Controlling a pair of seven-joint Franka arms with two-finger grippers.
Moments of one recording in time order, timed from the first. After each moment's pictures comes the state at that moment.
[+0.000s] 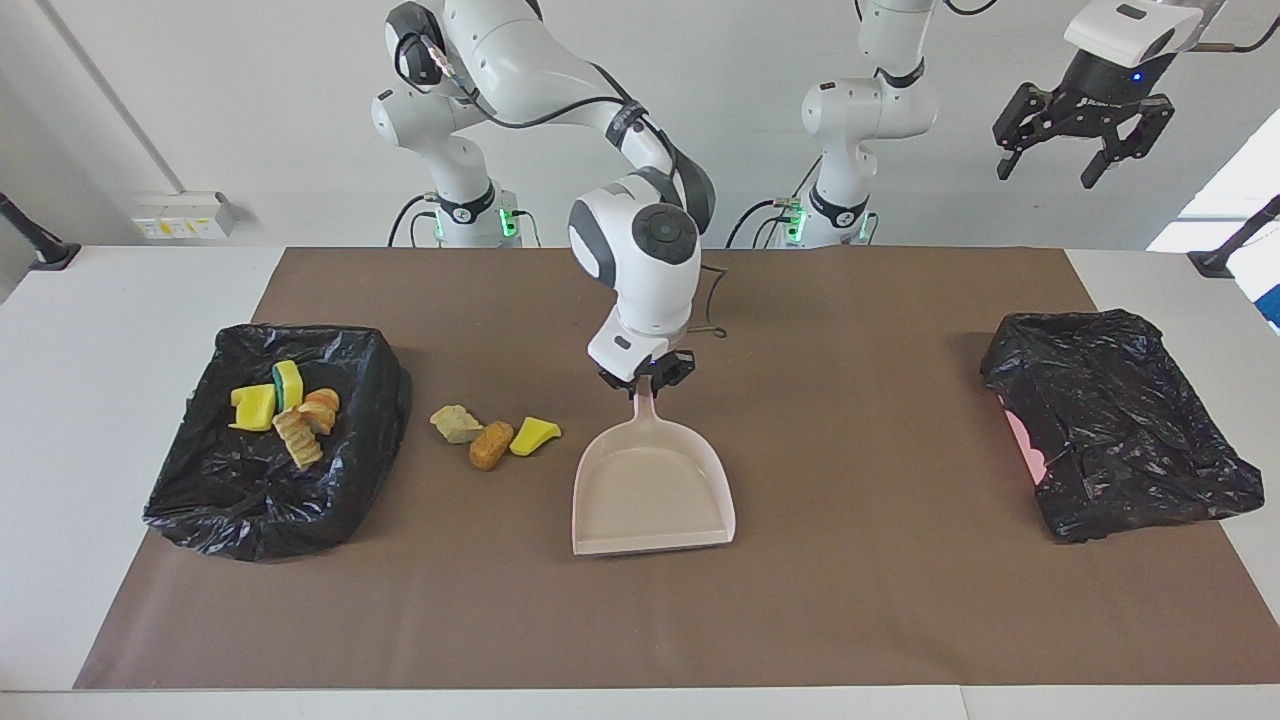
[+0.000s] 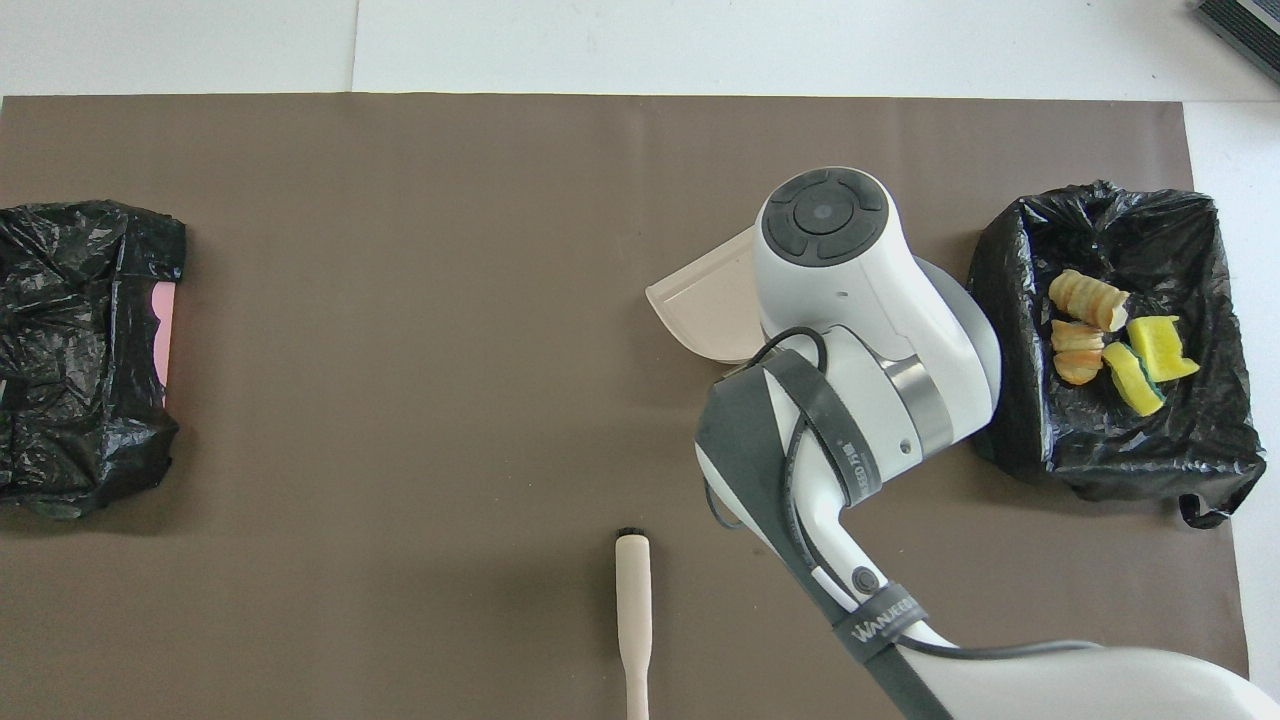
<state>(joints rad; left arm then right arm) -0.02 -0.09 -0.03 -1.40 0.00 1.32 0.18 0.60 0.56 -0.02 -1.39 0.04 1.91 0.54</state>
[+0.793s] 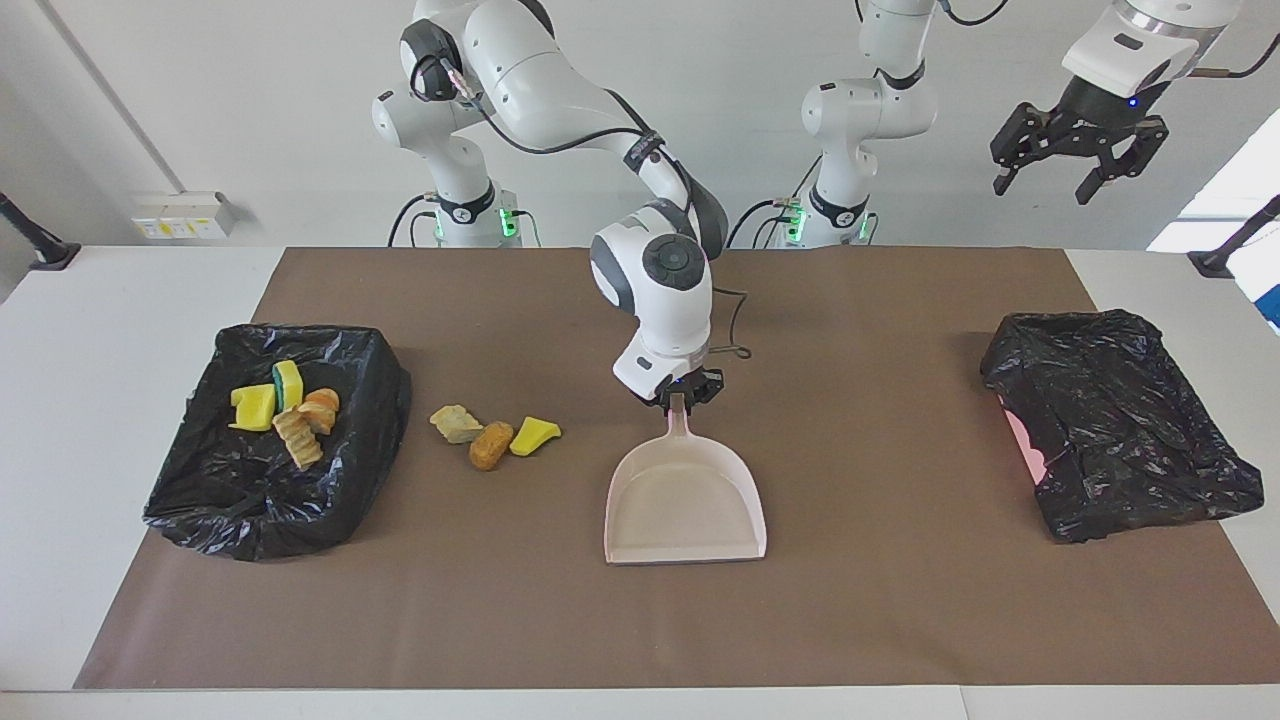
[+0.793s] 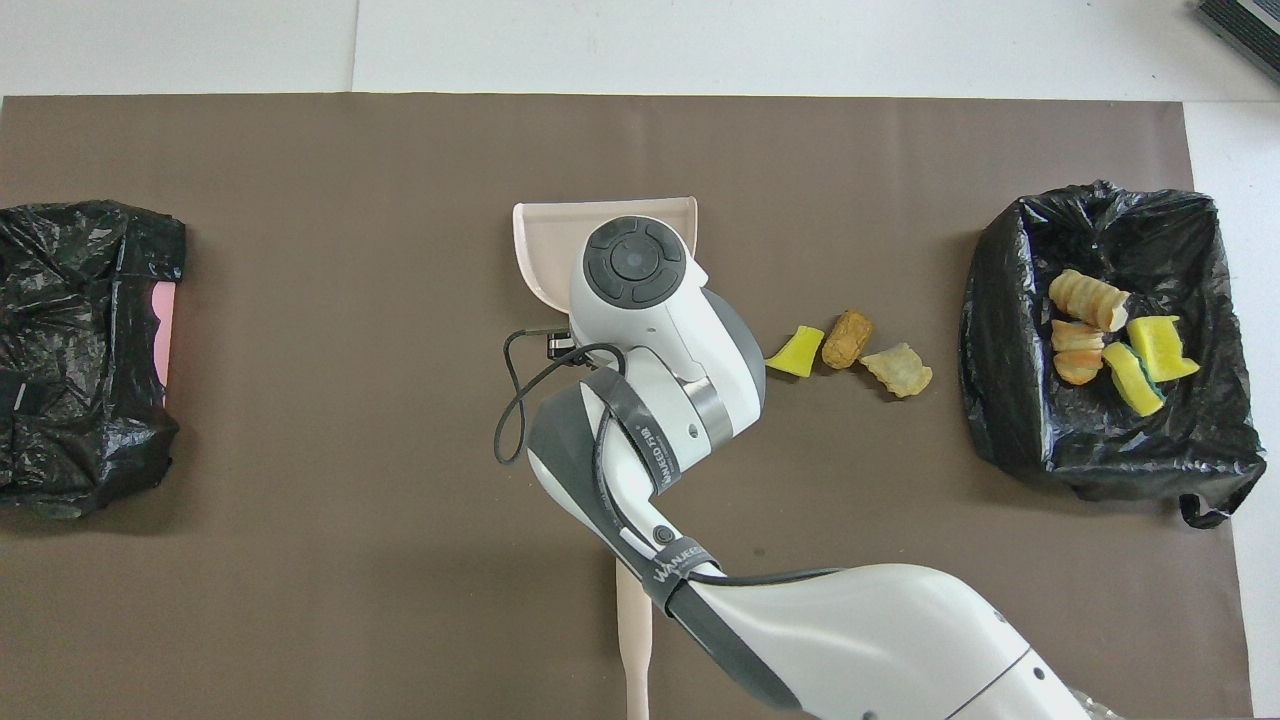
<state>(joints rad) -0.01 -0.06 -0.03 -1.40 0.00 1.32 0.18 0.62 0.58 -0.02 -1.46 0.10 2.05 0.55</state>
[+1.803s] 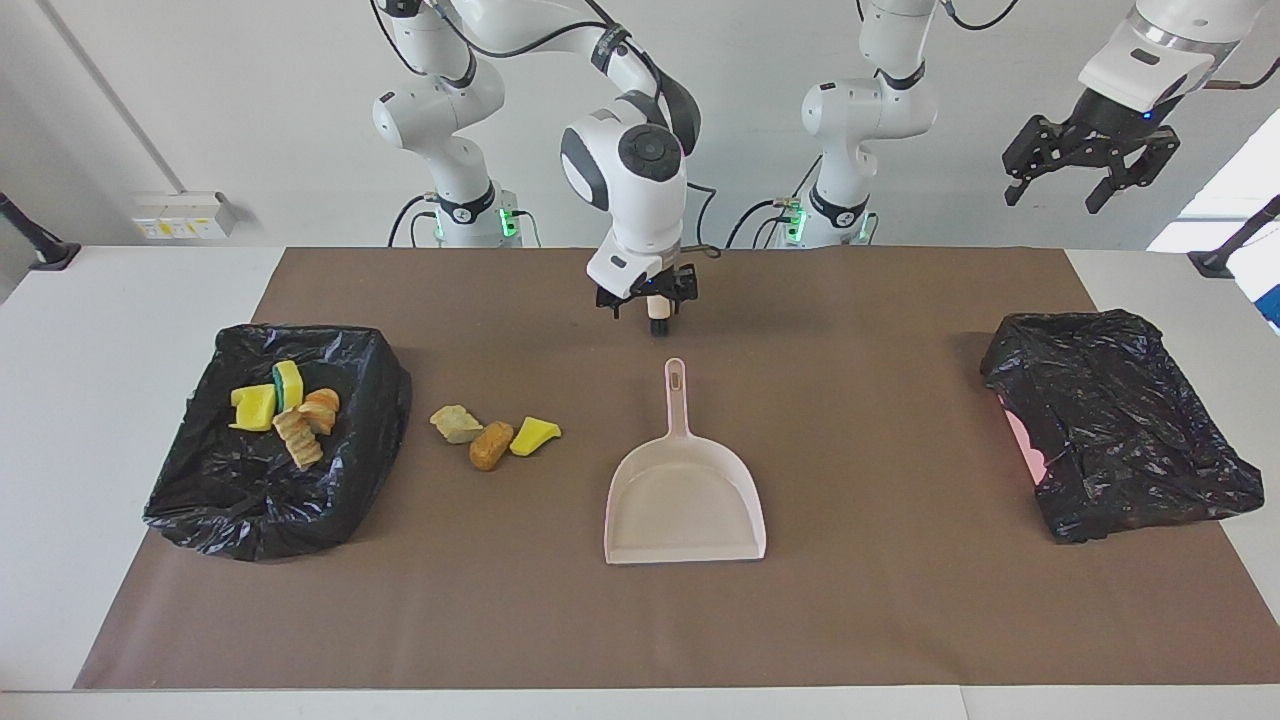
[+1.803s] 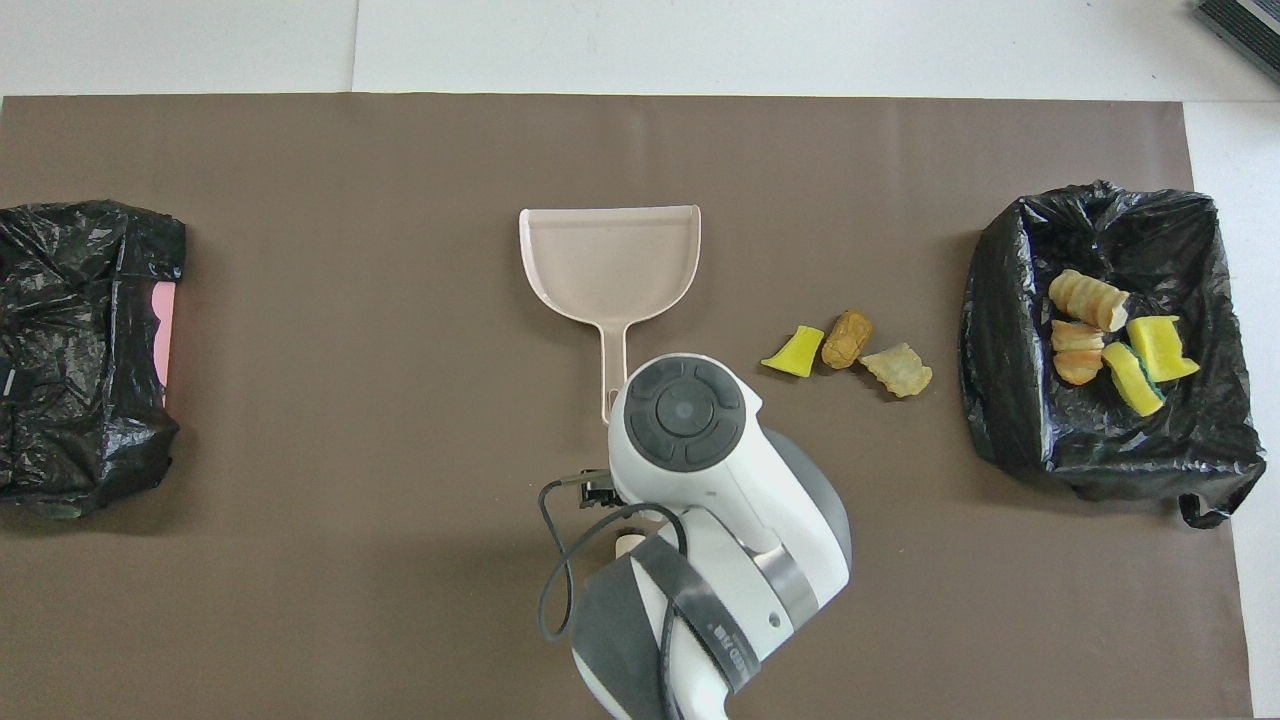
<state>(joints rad) -0.02 -0.05 0.01 -1.41 0.00 1.34 0.18 0.72 0.13 -0.02 -1.93 0.15 1.95 0.56</state>
